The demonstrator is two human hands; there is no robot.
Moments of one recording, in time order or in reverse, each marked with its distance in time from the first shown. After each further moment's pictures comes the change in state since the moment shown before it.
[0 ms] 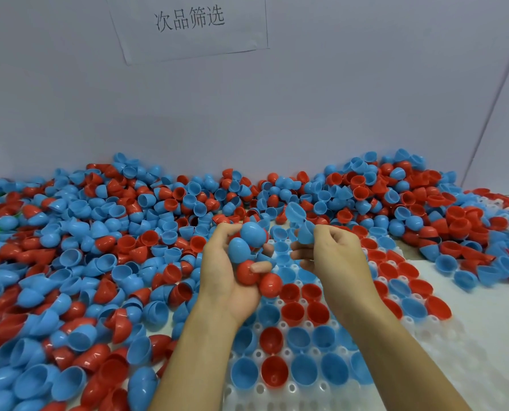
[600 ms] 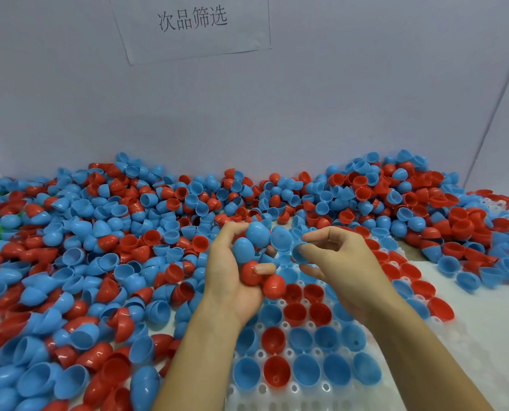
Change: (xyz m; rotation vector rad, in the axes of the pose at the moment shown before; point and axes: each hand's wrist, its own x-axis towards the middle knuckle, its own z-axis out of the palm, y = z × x) left_hand 0.000 -0.001 0.001 0.030 0.002 0.005; right_hand 0.008 0.003 -0.016 -0.076 -0.118 0.065
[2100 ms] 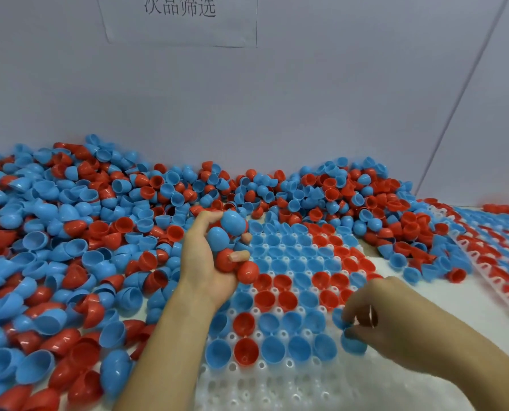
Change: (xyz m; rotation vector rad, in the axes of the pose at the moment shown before) left_hand -0.001 0.001 0.000 -0.031 -0.052 0.050; right_hand -0.063 -0.011 -0.091 -1.317 -0.309 -0.032
